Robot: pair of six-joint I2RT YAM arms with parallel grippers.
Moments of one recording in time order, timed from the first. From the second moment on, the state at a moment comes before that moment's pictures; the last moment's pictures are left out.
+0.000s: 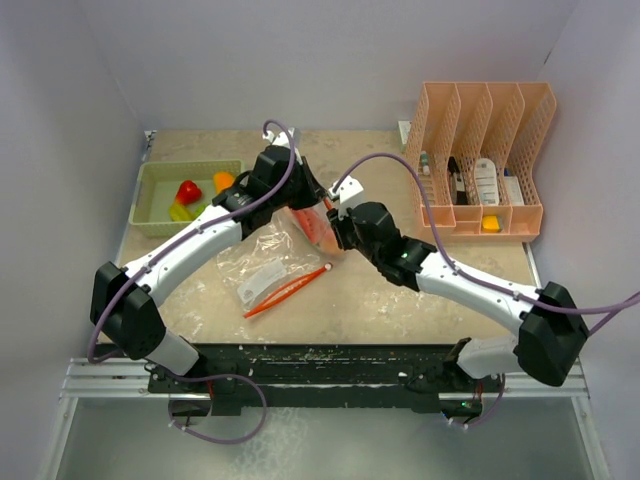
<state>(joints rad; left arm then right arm) -0.64 1.53 1.35 -0.30 -0.03 -0.76 0.84 1.33 0.94 -0.01 0.32 0.02</state>
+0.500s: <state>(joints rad) -0.64 1.40 1.28 -0.24 -0.03 -0.60 0.72 1.26 0.99 -0.06 0.10 0.11</state>
